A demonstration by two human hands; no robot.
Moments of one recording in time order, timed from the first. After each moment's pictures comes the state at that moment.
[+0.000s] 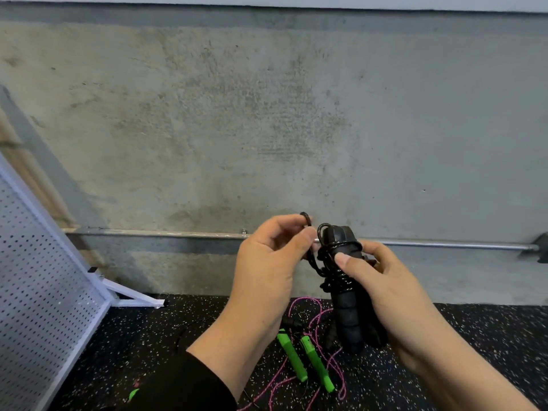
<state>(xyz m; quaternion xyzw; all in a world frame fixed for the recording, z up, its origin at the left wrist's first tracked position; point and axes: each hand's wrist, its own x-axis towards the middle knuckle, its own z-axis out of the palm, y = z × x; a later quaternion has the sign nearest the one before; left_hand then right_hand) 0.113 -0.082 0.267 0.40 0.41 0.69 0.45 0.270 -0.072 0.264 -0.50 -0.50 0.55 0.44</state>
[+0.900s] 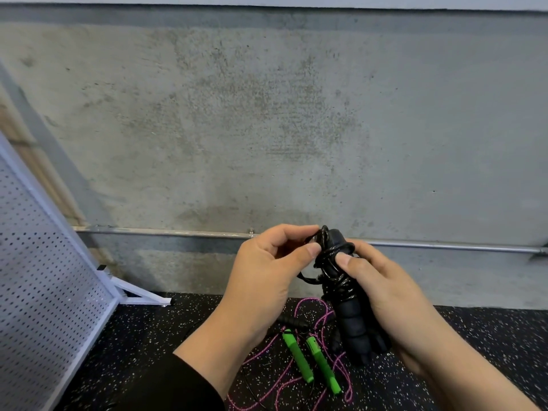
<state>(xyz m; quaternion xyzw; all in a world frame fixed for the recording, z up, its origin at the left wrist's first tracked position) 0.090 -0.095 0.272 0.47 0.44 0.62 0.44 0.254 -0.079 0.275 -0.44 -0.57 0.57 0.41</state>
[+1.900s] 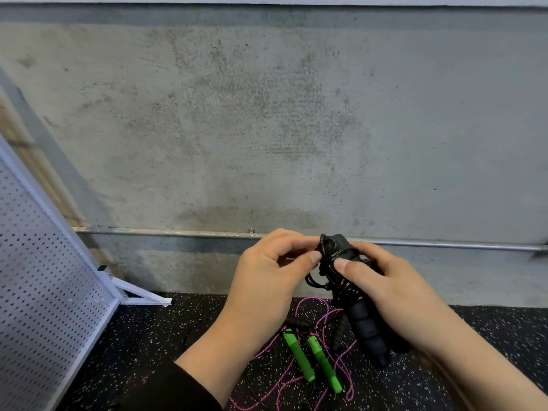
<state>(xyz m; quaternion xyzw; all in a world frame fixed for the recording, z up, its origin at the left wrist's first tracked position) 0.088 -0.095 0.263 0.55 0.49 0.58 0.35 0.264 -0.075 0.282 -0.49 -0.59 0.53 0.36</state>
